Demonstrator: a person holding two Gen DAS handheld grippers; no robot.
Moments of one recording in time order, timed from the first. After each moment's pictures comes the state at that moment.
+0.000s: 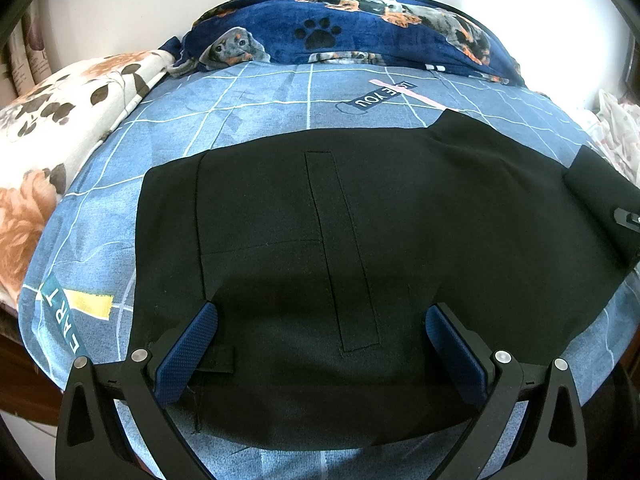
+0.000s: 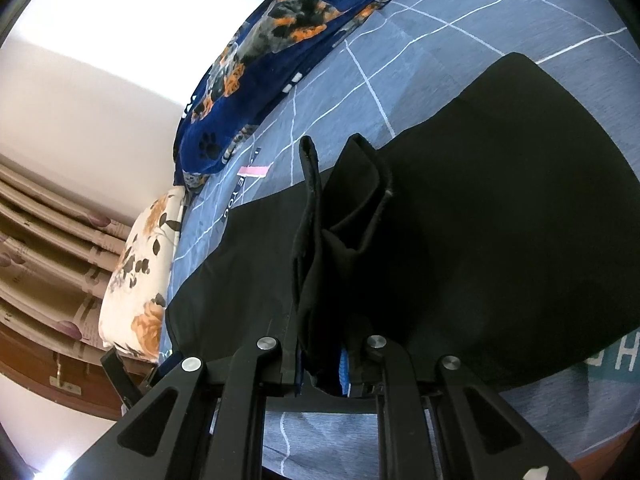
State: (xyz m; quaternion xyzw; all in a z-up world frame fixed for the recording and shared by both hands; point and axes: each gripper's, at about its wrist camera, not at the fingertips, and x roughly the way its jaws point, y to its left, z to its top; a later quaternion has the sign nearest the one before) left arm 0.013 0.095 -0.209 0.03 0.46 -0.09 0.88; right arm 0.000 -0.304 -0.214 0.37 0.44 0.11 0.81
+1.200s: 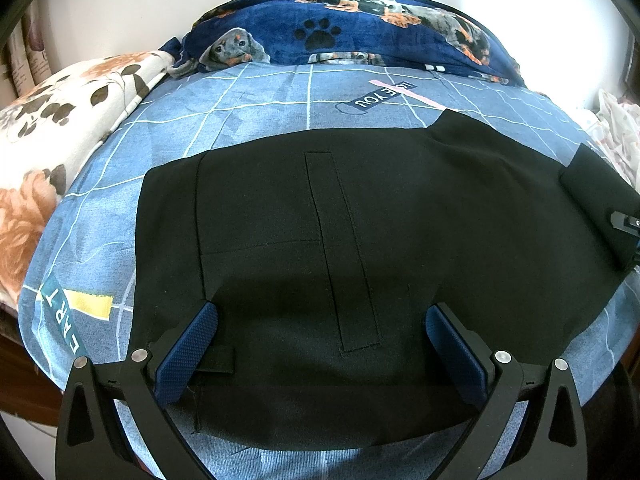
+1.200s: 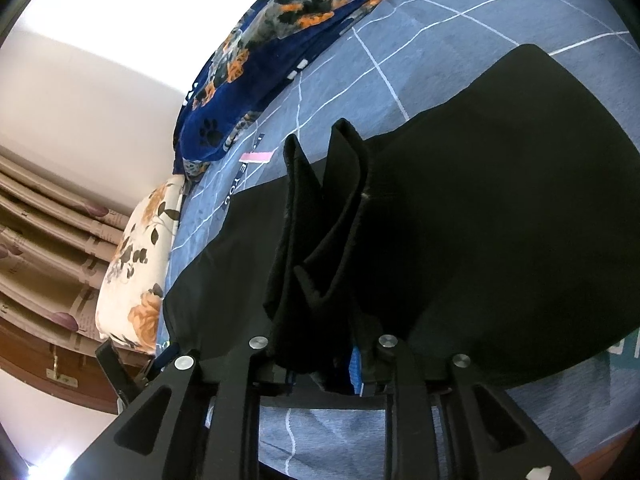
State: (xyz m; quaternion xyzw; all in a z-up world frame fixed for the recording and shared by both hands) left arm 0.012 0.095 -0.209 0.03 0.46 -0.09 0.88; right arm 0.002 -0.290 -0.218 0.36 0.45 0.11 0.81
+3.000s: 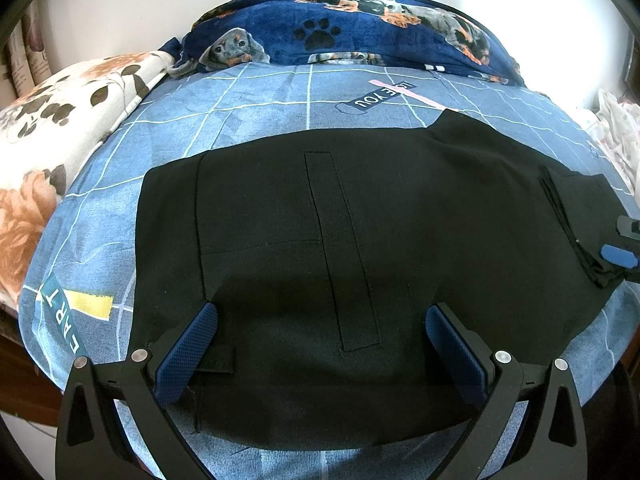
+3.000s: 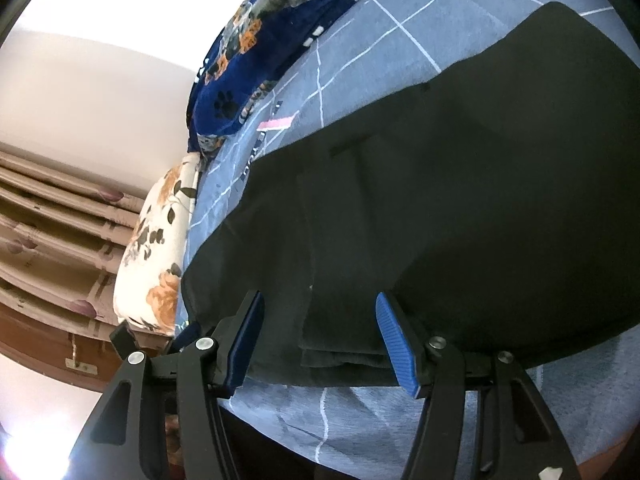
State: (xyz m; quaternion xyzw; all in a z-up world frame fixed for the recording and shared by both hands) left arm 0.010 0.095 -0.209 0.03 0.46 -0.09 0.88; right arm 0.003 -0.269 -0.222 0.38 0.48 0.15 0.78
